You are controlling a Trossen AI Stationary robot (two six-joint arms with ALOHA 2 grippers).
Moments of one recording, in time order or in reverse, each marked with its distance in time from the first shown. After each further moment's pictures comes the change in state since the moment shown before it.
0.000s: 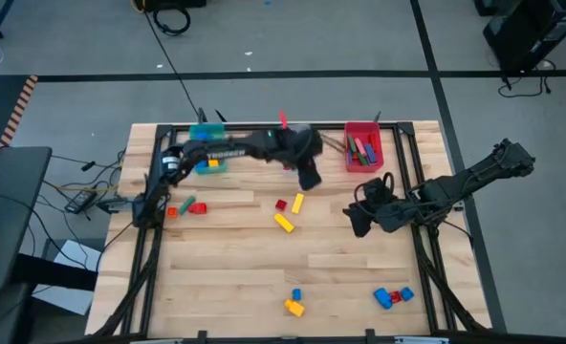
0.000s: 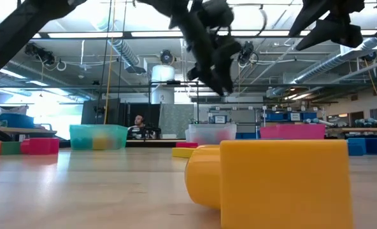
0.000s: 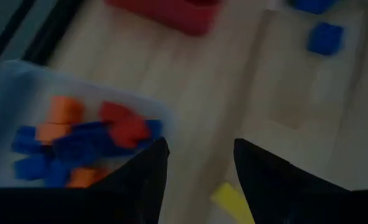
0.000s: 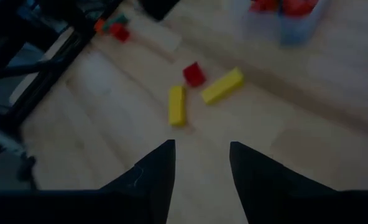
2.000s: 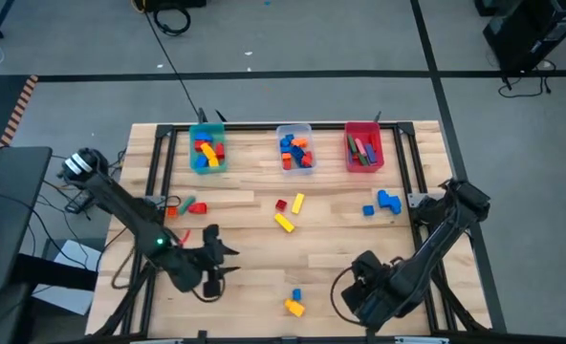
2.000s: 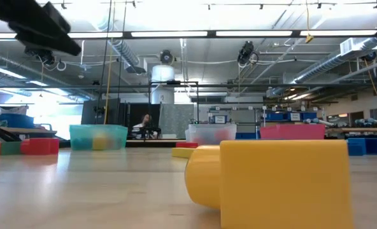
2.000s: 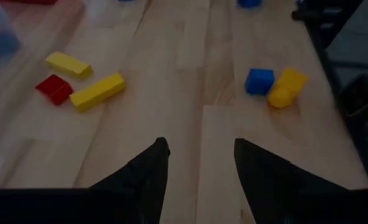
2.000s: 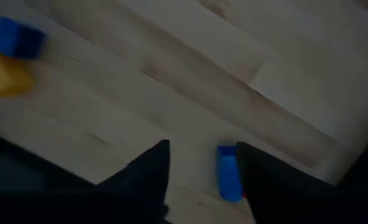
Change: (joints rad) left arm -0.995 -0.831 -1.265 0.628 -0.561 -0.471; right arm 0.396 0.781 0.692 -0.644 -0.417 0.663
